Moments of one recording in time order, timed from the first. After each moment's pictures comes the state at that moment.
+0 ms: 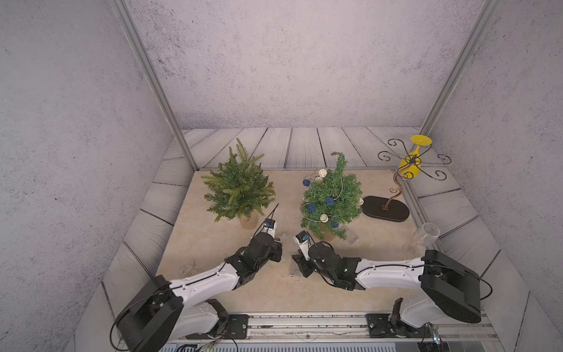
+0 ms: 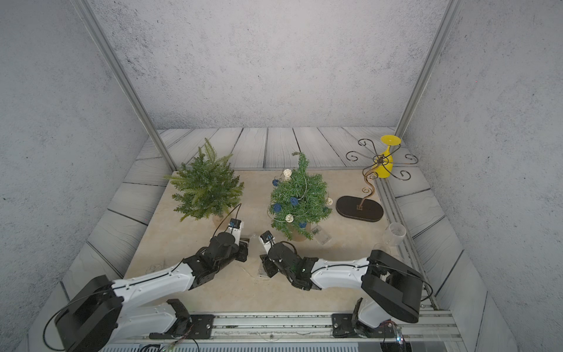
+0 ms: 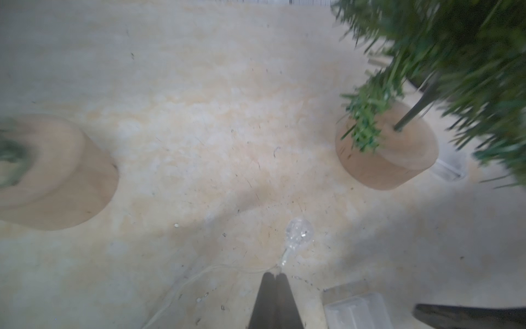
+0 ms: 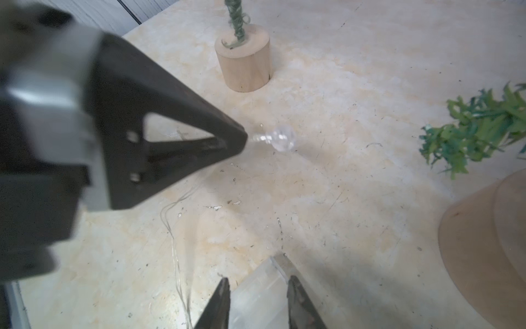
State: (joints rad) left arm -0.77 1.10 0.41 0.14 -0.20 -0.41; right arm 1.11 1.51 0.65 0.24 0.18 0.32
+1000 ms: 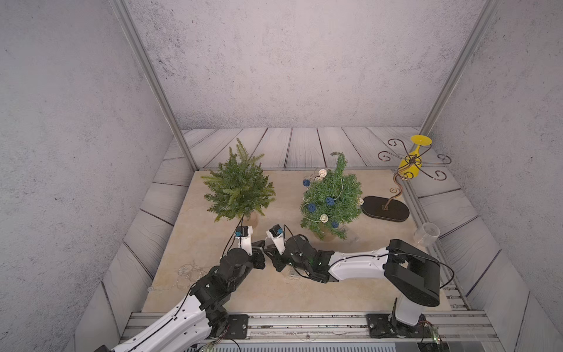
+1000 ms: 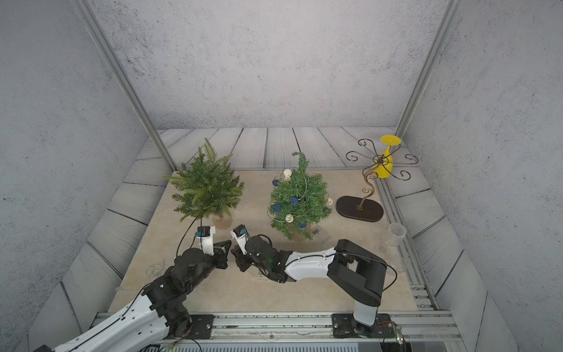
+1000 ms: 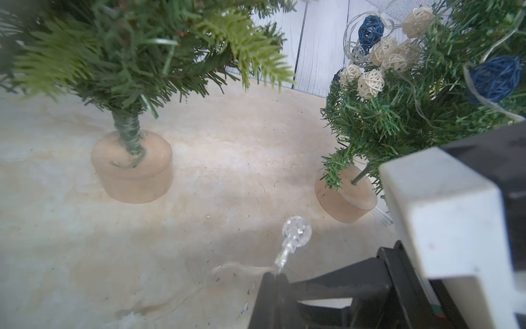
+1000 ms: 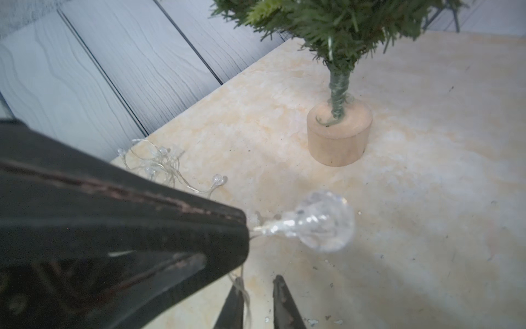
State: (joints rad) left arm -0.77 0.57 0.30 -0.10 -0.26 -0.54; right arm 1.15 1.76 0.93 0.40 0.04 0.33
